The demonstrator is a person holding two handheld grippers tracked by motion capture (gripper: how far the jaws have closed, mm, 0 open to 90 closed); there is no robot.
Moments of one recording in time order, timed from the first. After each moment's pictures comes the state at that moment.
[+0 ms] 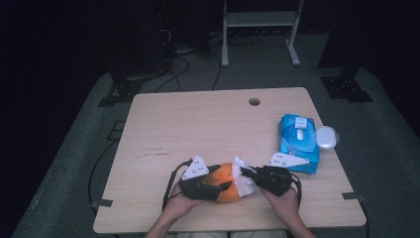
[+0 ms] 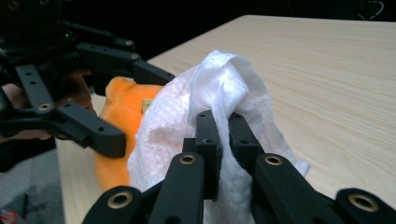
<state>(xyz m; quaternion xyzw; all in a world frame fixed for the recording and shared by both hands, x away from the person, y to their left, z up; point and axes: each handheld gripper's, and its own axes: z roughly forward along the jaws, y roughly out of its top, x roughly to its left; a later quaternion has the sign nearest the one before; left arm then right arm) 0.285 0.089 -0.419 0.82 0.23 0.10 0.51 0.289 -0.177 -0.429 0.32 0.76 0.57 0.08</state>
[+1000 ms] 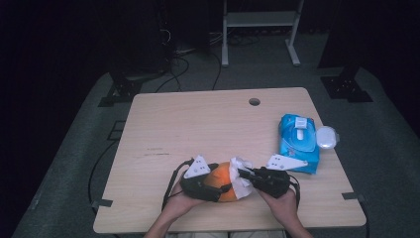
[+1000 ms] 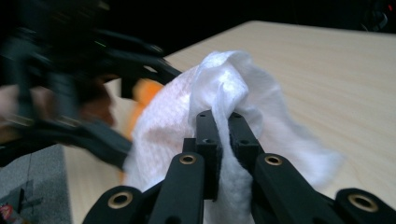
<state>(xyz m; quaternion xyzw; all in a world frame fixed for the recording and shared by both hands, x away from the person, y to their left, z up) 0.287 0.092 -0.422 0.82 0.23 0.09 0.51 0.284 -0.174 -0.428 0.31 0.76 0.57 0.09</state>
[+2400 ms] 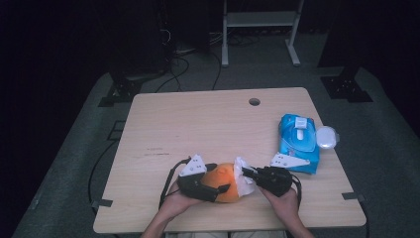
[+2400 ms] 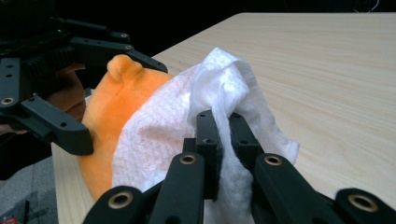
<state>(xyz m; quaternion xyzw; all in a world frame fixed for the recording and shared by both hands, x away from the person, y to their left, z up) 0.291 0.099 -0.421 0.82 0.23 0.07 0.52 0.292 -0.182 -0.441 0.34 0.74 0.57 0.07</state>
